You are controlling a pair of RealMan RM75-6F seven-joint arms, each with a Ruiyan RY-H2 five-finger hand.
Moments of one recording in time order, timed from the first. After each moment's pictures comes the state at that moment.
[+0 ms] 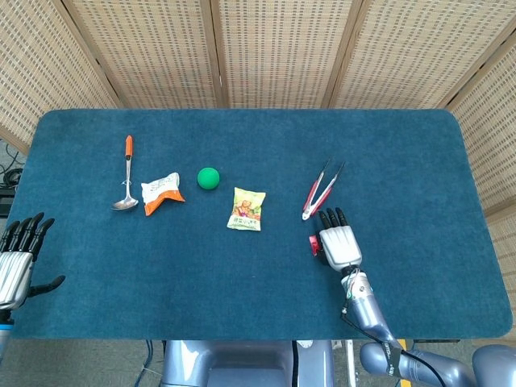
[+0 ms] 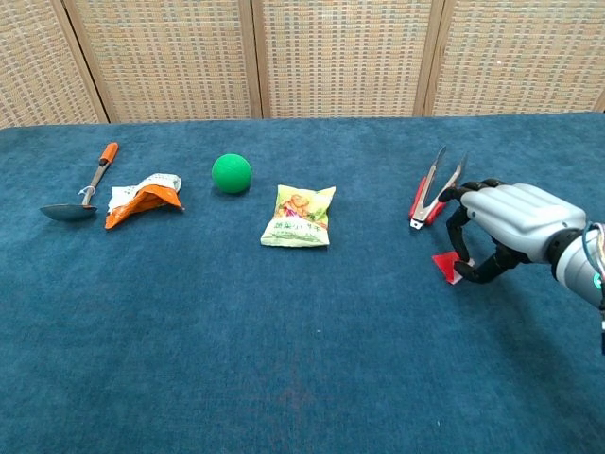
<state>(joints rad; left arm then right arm) -0.12 -1.14 -0.04 -1.59 1.48 1.44 0.07 0.56 -1.73 0.19 -1.34 -1.12 1.09 -0.57</state>
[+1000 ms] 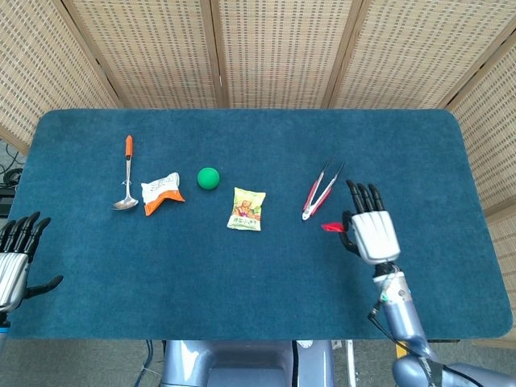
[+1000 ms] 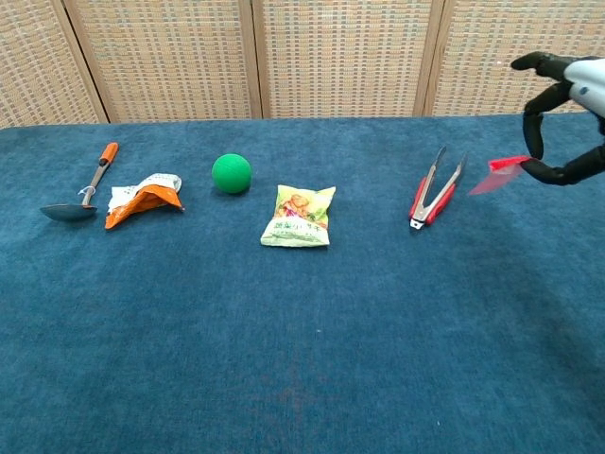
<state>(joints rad) -0.11 -1.13 -0.04 -1.61 1.51 1.48 0.05 0.46 -1.43 0.19 -1.69 -1.28 1.34 -0.47</state>
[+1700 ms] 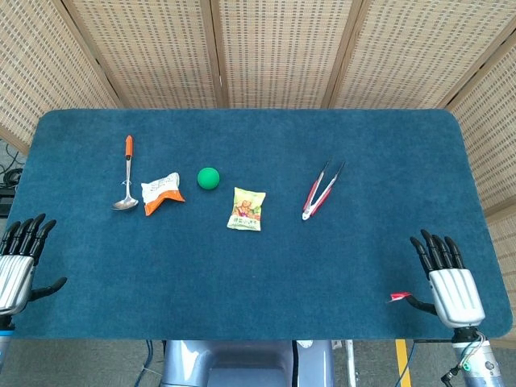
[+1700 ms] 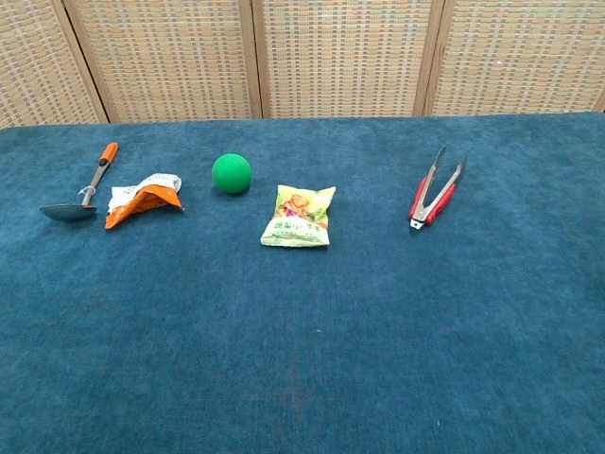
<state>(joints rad) -0.10 -1.14 -0.03 -1.62 1.53 1.50 0.10 0.16 -1.18 -0.06 -1.67 -1.51 1.54 -0.20</state>
